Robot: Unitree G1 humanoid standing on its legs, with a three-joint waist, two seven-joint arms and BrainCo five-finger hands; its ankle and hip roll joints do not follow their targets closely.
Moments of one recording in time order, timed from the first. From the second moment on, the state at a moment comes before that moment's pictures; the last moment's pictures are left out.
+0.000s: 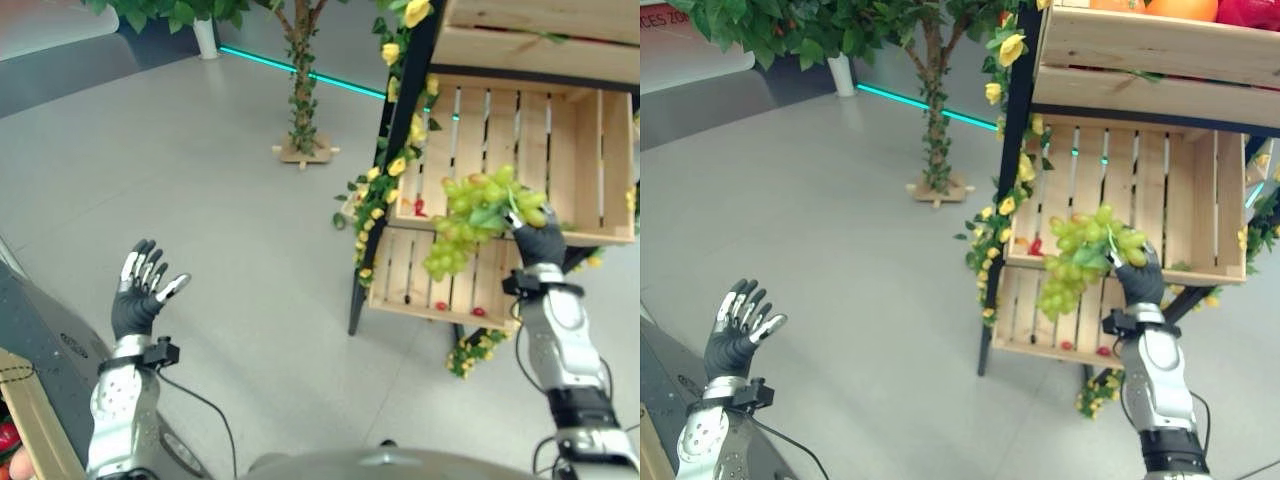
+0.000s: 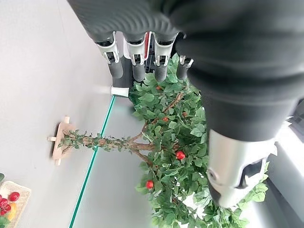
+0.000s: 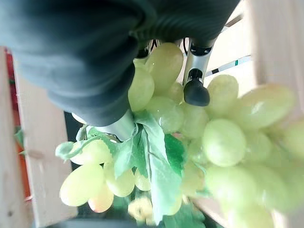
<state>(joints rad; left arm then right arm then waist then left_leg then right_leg) 0.23 0.34 0.23 0.03 -0.48 -0.30 -0.05 -0.28 -0.47 -0.10 0.32 0.56 -0.21 -0.05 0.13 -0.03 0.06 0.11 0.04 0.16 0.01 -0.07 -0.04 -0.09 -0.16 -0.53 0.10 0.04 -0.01</state>
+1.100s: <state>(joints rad) 0.22 0.45 0.13 0.06 -0.49 -0.30 0.00 -1.05 -0.65 0.17 1.12 0.56 -0.13 -0.24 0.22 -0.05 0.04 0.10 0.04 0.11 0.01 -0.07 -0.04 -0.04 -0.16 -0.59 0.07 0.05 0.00</state>
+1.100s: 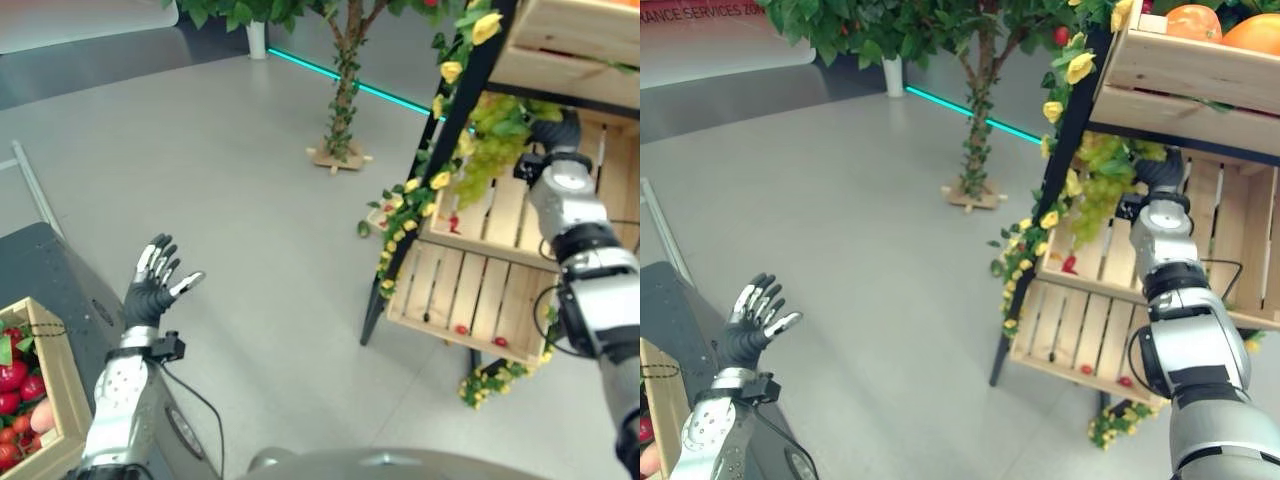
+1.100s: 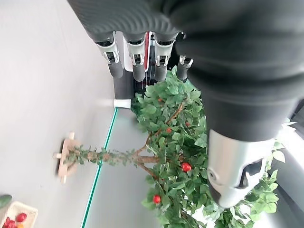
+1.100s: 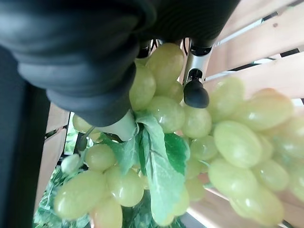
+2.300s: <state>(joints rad) 0.22 0.47 0.10 0.07 -0.49 -0.29 0.04 -1.12 -0.66 0.19 1.30 0.56 -0.09 -0.29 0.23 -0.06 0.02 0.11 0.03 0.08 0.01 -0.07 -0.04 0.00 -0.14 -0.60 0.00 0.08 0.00</state>
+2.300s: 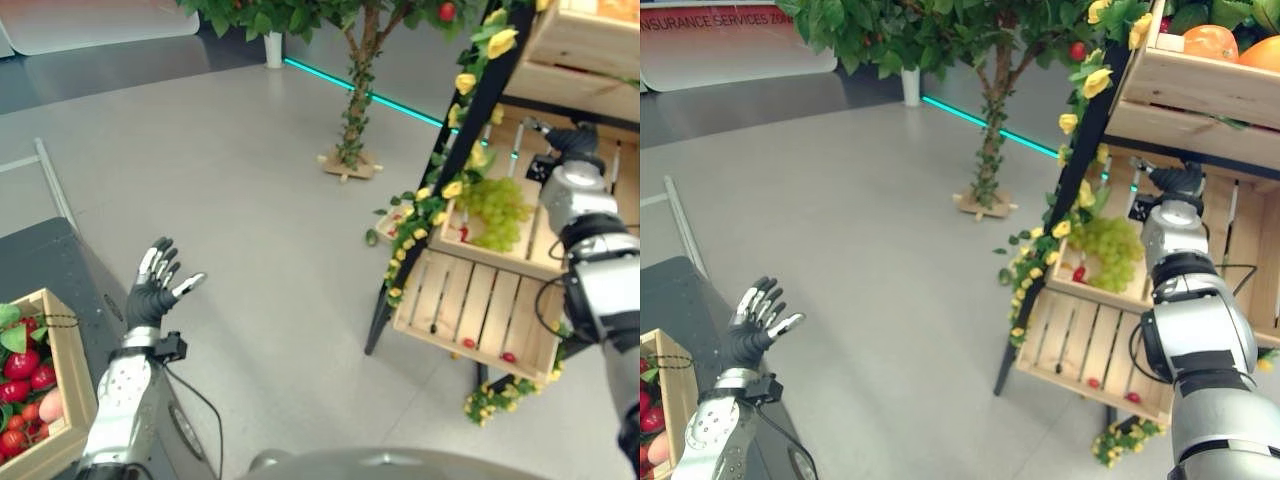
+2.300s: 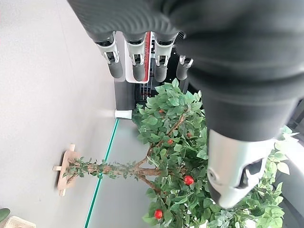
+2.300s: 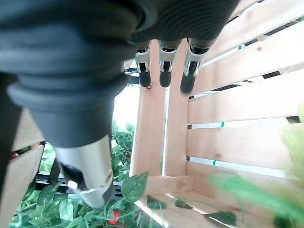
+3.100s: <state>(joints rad) 0.22 0.47 0.10 0.08 -0.48 -0.29 0.06 -1.01 -0.60 0.21 0.99 0.56 -0.11 -0.26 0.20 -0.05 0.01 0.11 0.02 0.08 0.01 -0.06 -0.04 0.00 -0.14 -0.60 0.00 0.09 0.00</state>
